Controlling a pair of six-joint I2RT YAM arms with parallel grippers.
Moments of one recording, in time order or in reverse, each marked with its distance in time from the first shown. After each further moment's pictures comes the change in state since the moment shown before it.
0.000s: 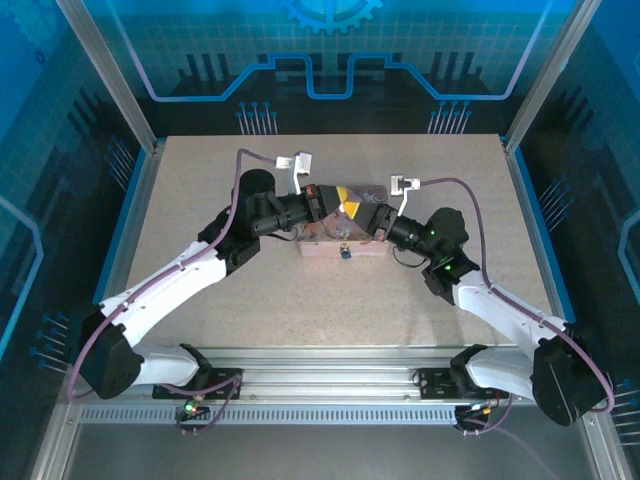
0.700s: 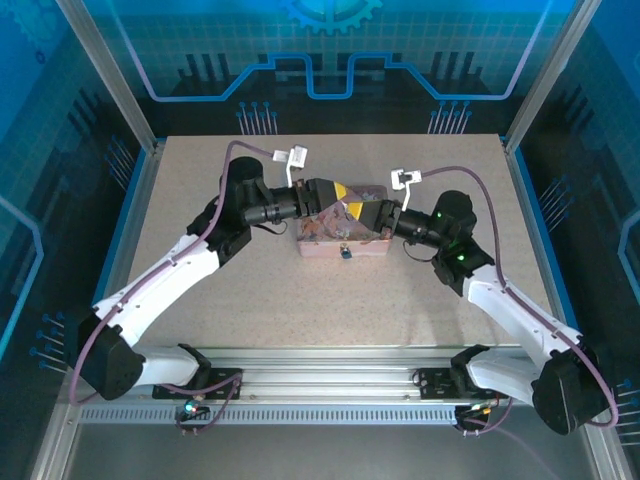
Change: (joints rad) left arm 0.081 0.002 0.078 -0.080 0.266 -0.060; right arm -0.074 -0.044 0.142 -0.340 -0.169 -0.220
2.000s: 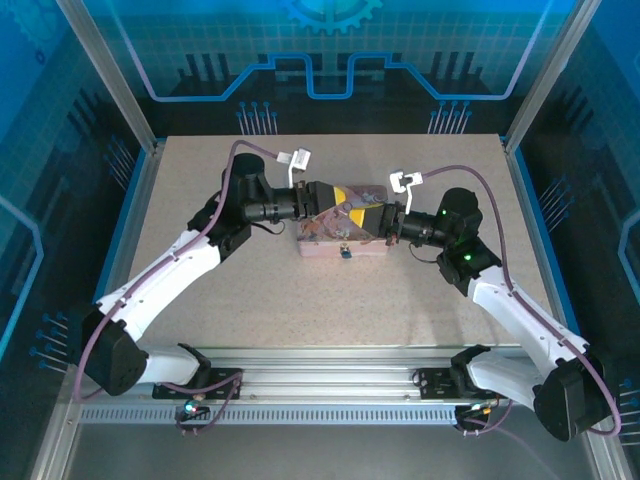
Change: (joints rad) left arm 0.025 0.024 0.004 -0.057 0.065 0.009; right arm -0.016 -0.034 0.010 -0.073 -0.097 -0.048
